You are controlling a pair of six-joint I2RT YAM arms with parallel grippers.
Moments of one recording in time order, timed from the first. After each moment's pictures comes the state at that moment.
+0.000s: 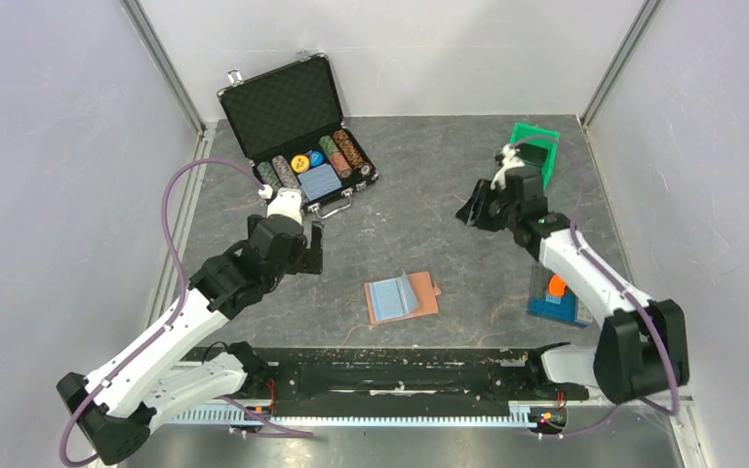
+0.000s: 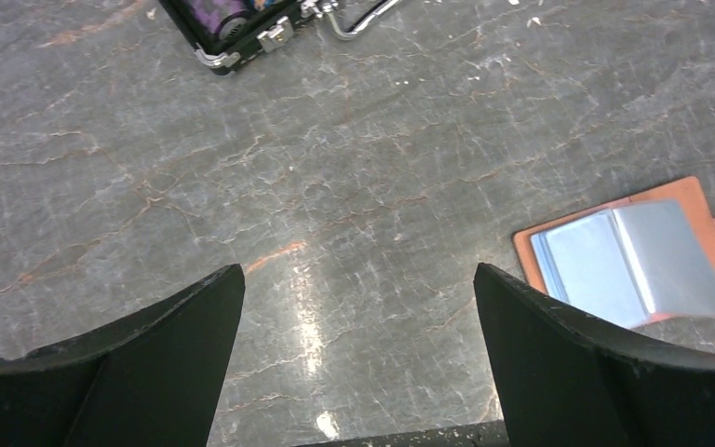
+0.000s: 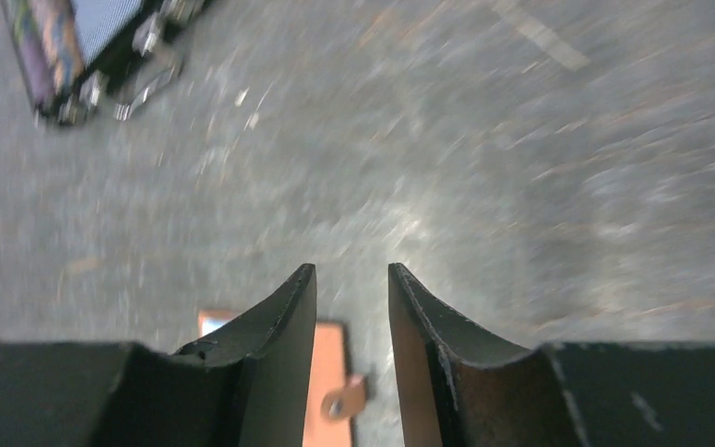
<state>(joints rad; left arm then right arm) -0.72 0.88 0.93 -0.77 -0.46 -0.37 0.18 1.33 0.92 -0.23 -0.20 0.44</state>
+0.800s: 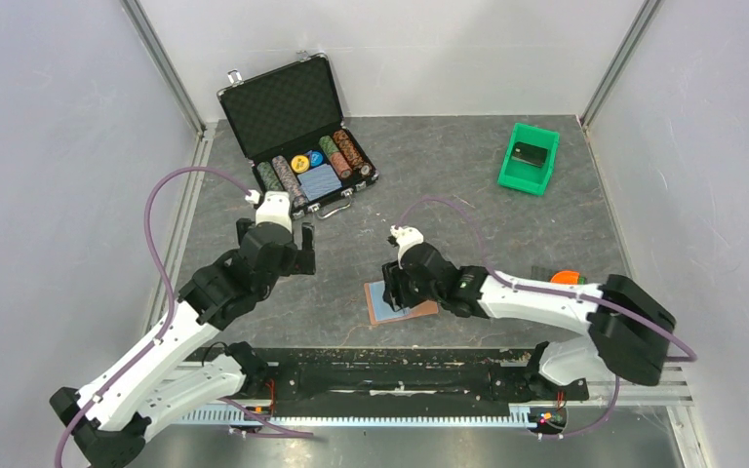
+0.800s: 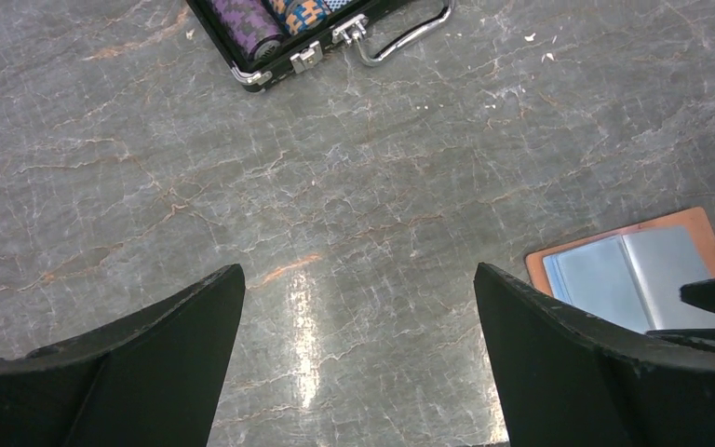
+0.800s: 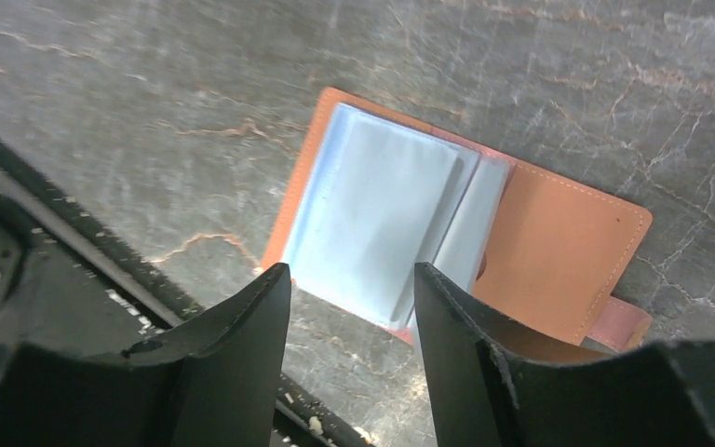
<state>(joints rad) -0.72 0.80 0.89 -0.75 -0.53 -0.37 1.00 1.34 0.73 -0.11 0.10 0.50</state>
